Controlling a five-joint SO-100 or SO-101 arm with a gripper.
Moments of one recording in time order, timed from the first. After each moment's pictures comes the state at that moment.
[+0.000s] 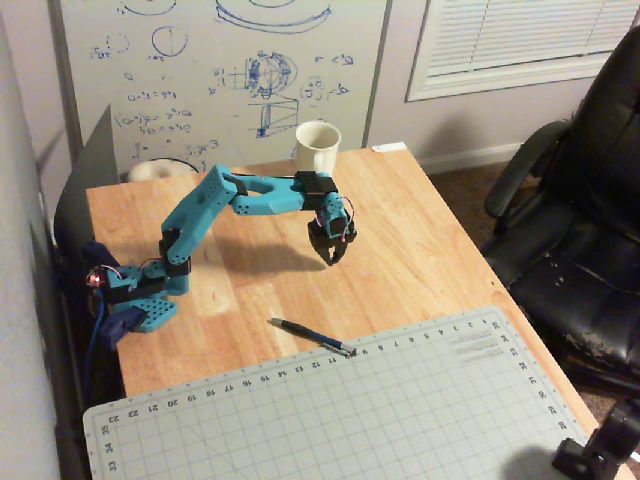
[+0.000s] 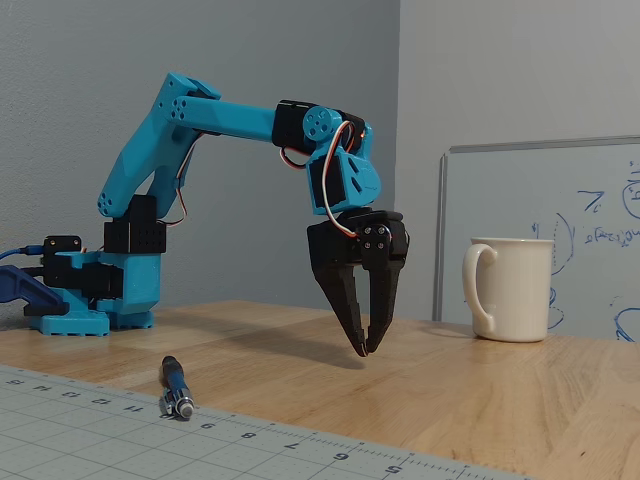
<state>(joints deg) 6.1 56.0 68.0 63.4 -10.5</state>
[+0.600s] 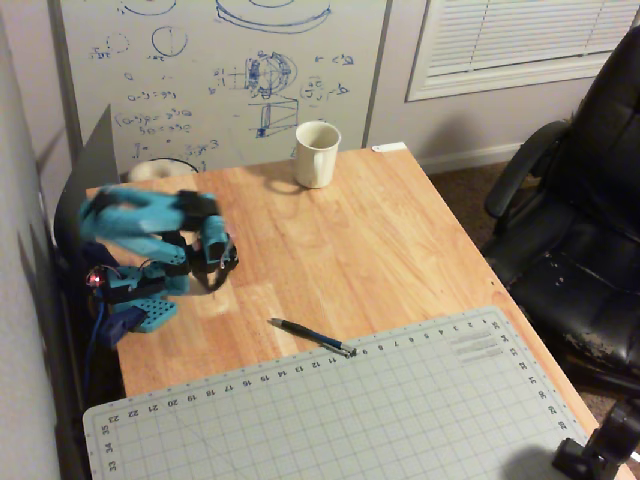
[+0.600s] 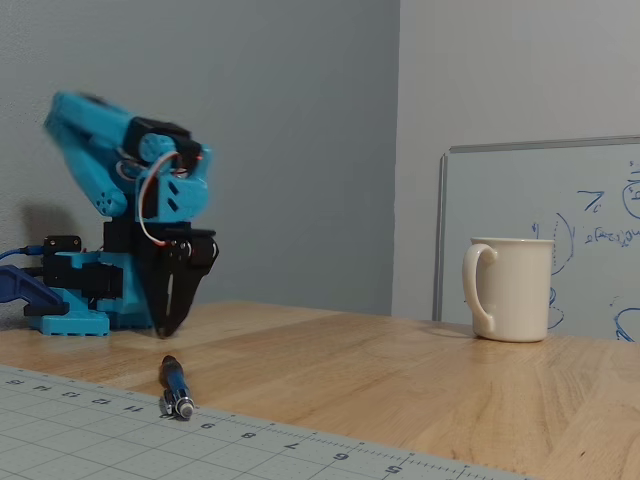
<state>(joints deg) 6.4 158.8 173.3 62.6 -10.5</state>
